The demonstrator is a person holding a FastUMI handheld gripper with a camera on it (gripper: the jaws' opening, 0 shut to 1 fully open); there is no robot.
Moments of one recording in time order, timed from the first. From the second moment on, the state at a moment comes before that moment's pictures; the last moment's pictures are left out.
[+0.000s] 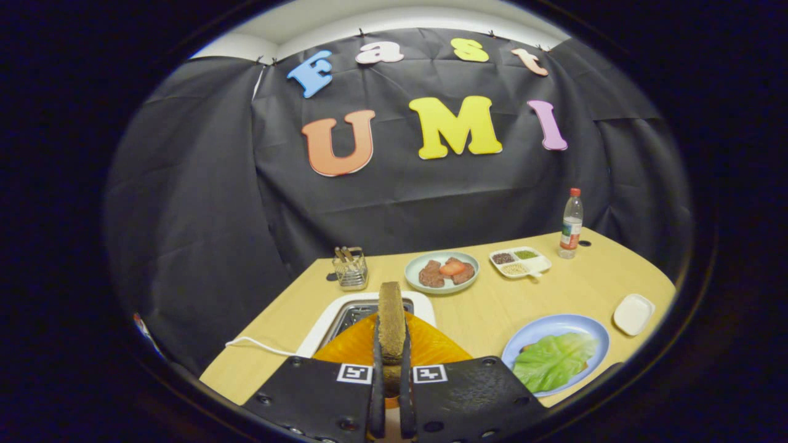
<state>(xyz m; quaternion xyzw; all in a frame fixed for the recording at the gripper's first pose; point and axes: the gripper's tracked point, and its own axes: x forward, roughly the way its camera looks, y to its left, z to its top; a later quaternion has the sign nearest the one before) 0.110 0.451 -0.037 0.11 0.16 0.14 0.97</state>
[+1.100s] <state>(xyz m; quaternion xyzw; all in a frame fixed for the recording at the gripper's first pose) 0.117 0.261 -0.076 0.18 0.15 0.07 0.97</state>
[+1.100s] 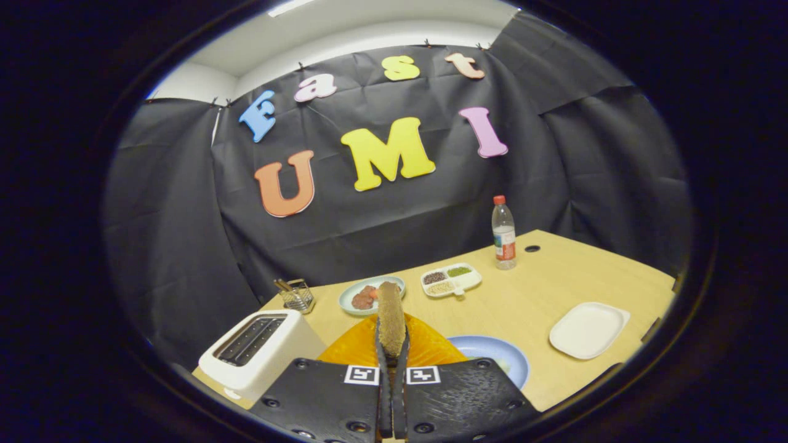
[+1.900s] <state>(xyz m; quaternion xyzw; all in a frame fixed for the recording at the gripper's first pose) 0.117 0.233 -0.152 0.24 0.20 0.04 0.95</state>
